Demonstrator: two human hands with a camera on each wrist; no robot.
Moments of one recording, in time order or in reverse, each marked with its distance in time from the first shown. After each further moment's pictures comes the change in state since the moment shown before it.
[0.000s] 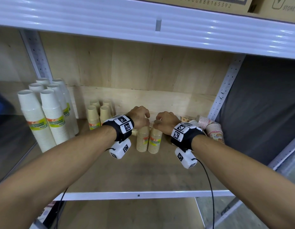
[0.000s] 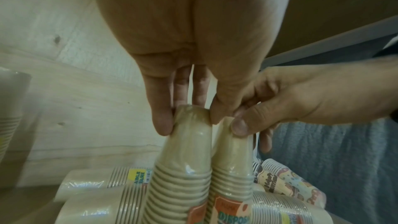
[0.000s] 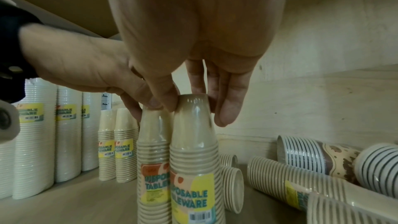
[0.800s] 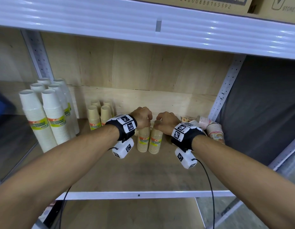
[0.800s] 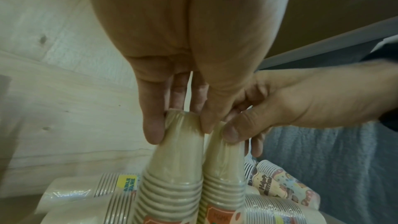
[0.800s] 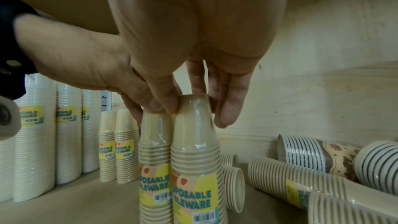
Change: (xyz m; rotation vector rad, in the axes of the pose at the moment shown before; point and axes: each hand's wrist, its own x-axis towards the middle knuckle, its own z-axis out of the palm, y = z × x) left_hand -0.001 0.011 -0.001 0.049 -0.039 0.030; right_hand -0.004 -0.001 -0.002 0.015 -0.001 -0.017
